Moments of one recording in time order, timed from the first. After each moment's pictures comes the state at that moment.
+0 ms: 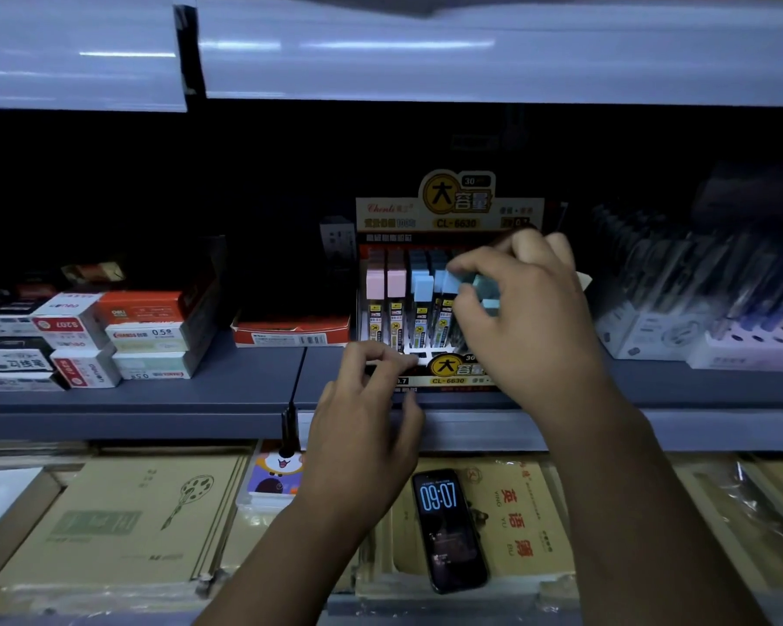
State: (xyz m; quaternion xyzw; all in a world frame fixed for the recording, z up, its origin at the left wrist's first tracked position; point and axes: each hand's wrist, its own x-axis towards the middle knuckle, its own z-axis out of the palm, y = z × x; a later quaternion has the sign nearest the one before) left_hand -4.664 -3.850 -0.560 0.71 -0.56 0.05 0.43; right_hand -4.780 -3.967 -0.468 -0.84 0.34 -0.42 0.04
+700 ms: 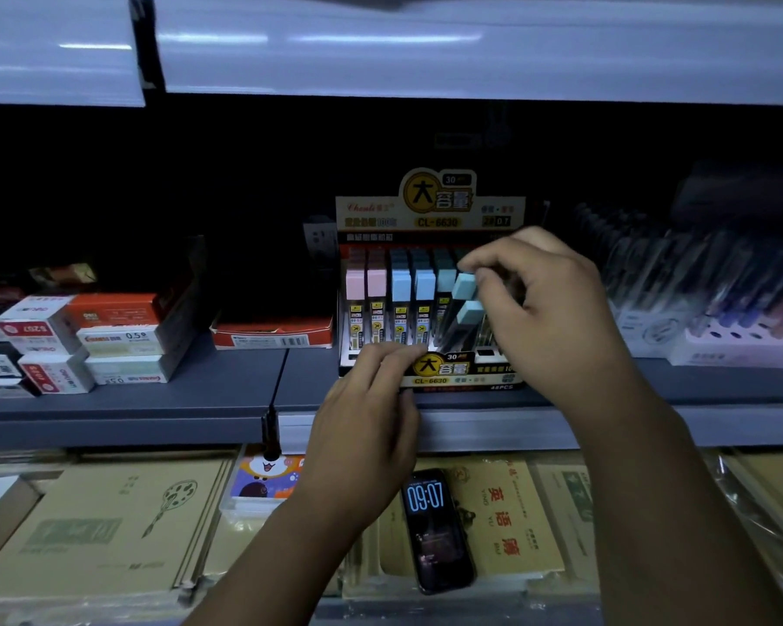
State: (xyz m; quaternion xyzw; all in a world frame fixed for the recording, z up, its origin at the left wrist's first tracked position) left_hand -4.670 -3.863 -0.563 0.67 -0.61 0.03 0.43; right_hand -4.807 -3.975 -0.458 -0.83 0.30 -0.43 0.17
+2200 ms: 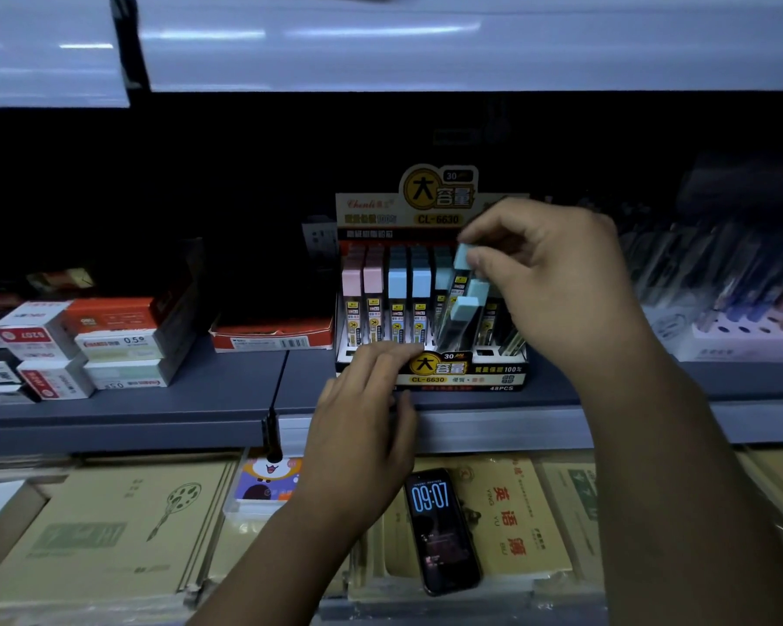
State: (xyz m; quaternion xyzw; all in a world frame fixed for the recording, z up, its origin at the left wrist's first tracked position) left_hand -4.667 -3.863 -0.565 0.68 -0.60 0.03 0.42; right_hand -4.802 -3.981 -0.434 -0.82 0.30 -0.45 0.21
